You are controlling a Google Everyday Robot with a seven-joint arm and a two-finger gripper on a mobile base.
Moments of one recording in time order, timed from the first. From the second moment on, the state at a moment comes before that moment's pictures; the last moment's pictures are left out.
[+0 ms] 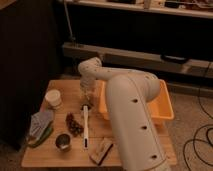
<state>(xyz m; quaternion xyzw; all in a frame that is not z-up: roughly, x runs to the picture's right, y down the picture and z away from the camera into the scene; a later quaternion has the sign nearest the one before) -0.130 0.029 0.959 -0.32 0.04 0.43 0.85</state>
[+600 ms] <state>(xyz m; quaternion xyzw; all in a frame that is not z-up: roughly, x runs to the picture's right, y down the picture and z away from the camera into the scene) -0.129 0.036 0.965 -0.32 0.04 0.43 0.84</state>
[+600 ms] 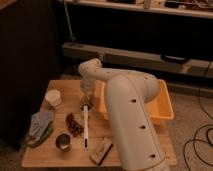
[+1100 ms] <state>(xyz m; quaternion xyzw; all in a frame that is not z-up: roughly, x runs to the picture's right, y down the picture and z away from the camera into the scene) -0.129 0.042 0.968 -0.32 0.04 0.43 0.84</state>
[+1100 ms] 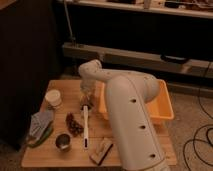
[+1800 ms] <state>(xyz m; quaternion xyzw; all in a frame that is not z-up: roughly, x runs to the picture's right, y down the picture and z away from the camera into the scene) -0.133 0.046 0.971 -0.33 0.05 0.43 0.84</state>
